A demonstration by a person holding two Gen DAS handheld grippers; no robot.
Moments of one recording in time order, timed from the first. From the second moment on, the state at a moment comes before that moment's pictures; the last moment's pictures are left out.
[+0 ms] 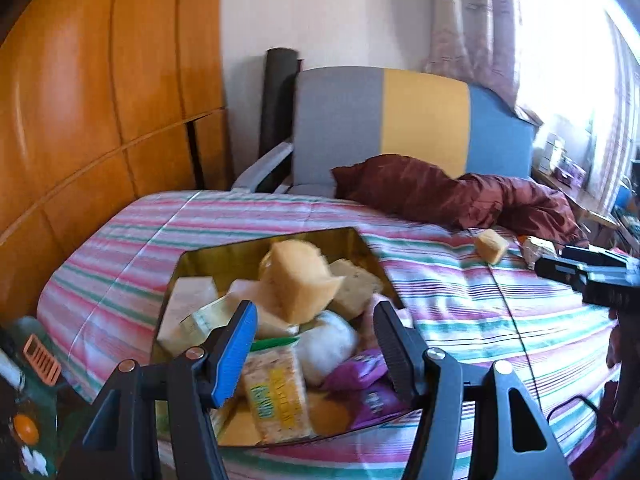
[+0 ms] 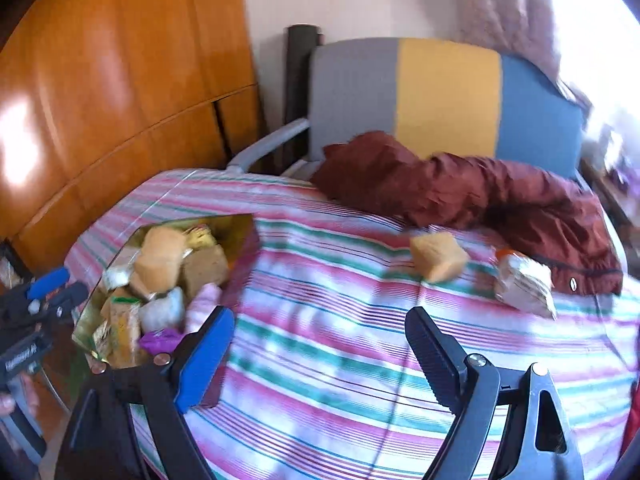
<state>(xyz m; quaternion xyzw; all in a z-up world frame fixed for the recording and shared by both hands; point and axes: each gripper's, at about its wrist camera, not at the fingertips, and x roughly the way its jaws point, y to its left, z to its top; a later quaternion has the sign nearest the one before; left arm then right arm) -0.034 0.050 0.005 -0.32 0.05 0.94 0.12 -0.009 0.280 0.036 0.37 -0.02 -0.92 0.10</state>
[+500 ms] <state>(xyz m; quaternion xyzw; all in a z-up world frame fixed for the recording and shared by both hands) -0.042 0.142 0.005 -0.32 0.08 0.91 0.25 -0.038 0.436 0.023 0.42 -0.13 -0.90 -0.04</state>
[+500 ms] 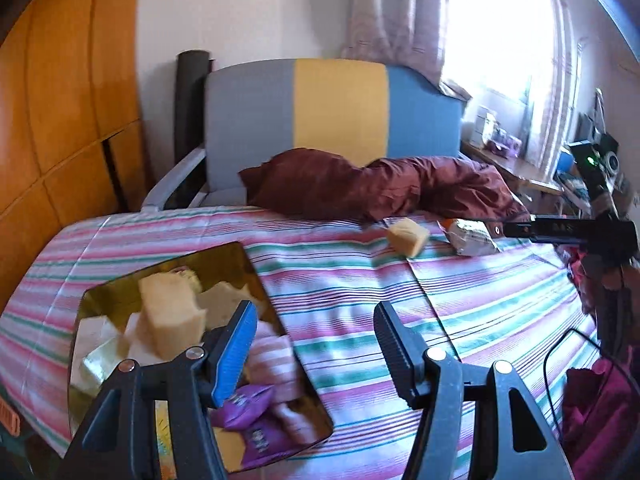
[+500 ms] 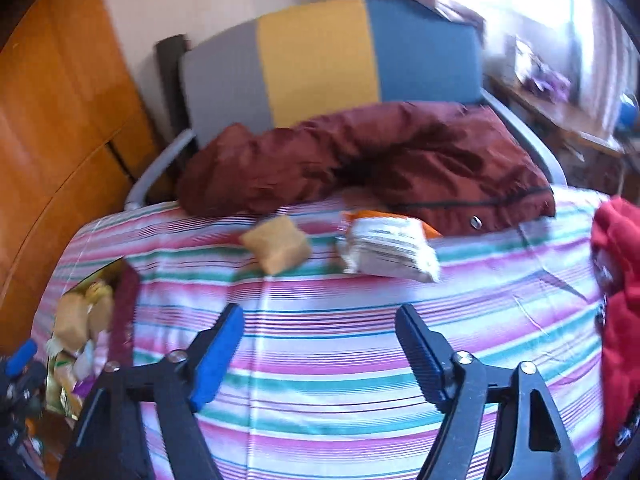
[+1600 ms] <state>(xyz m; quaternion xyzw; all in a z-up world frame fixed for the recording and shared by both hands) -0.174 0.316 -0.063 -0.48 0.05 0.82 0.30 -0.168 0.498 -0.070 0.47 -0.13 -0.87 -0.09</state>
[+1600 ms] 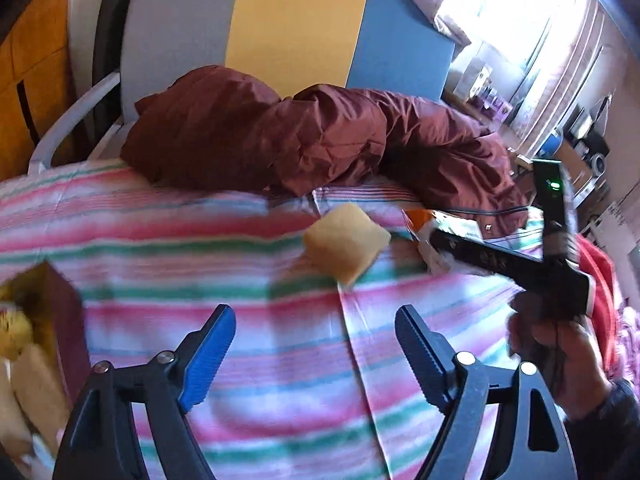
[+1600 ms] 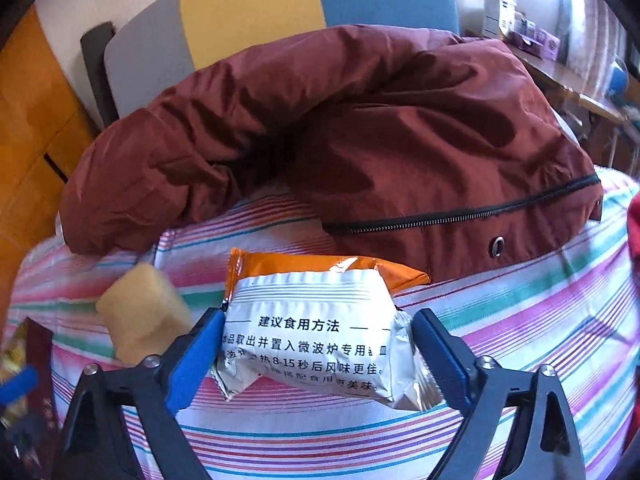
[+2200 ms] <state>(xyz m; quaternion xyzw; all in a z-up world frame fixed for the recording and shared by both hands) -0.215 0.402 -0.103 -0.41 0.28 0.79 0.37 -0.173 0.496 -0.071 0.49 -0.10 -0.86 -0.07</state>
